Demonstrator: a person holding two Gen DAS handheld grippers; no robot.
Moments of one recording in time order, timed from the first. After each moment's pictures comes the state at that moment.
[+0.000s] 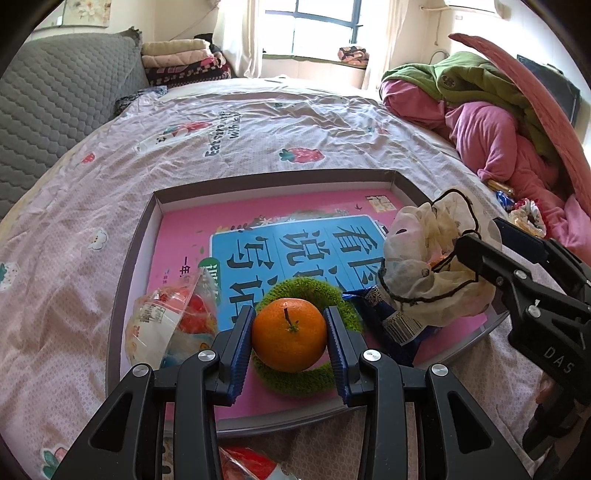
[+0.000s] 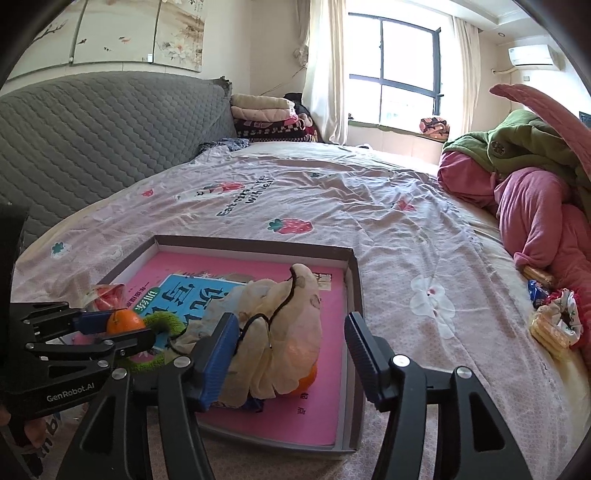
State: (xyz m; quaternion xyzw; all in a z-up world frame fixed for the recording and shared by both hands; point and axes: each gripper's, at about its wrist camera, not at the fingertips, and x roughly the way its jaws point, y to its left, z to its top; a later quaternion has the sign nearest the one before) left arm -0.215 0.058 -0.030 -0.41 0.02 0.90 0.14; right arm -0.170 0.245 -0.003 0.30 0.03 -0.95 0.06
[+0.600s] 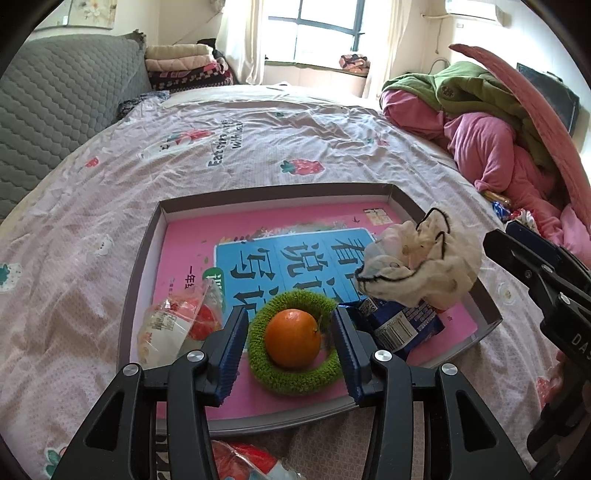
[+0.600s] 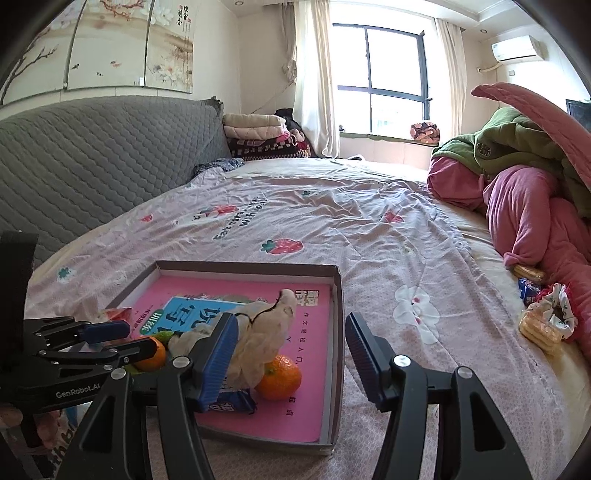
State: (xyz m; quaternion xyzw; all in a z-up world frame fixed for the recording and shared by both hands) left arm -0.211 0.054 -0.018 -0.40 0.00 0.91 0.14; right arm -0.156 0.263 0.017 0.27 0.00 -0.96 0.06
